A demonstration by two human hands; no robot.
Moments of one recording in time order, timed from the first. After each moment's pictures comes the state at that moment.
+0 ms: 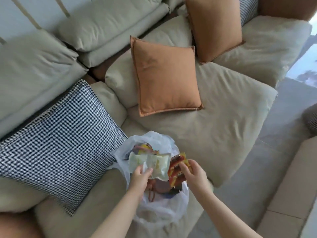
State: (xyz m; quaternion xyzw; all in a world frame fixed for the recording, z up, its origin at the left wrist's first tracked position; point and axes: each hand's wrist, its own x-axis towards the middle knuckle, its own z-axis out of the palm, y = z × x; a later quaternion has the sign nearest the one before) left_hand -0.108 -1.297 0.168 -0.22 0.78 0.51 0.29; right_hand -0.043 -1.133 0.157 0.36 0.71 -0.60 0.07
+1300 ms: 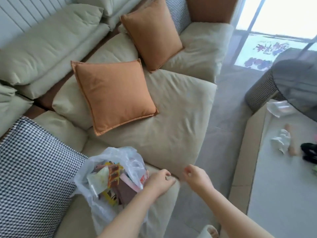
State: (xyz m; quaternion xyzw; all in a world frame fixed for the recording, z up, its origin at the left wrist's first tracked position) left_hand -0.043 -1.117 0.212 0.18 0.87 0.12 0.45; right_hand 0.048 -0.995 0.176 0.39 0.82 -0.38 0.18
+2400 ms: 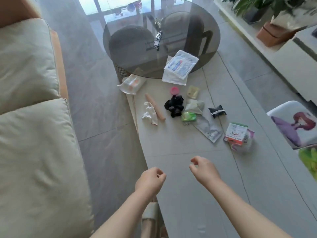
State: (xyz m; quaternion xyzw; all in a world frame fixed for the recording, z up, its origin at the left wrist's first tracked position) left_hand 0.228 -0.762 0.084 0.45 0.75 -0.05 0.48; right_hand 0.413 -0.720 0.065 0.72 0.58 -0.38 0.07
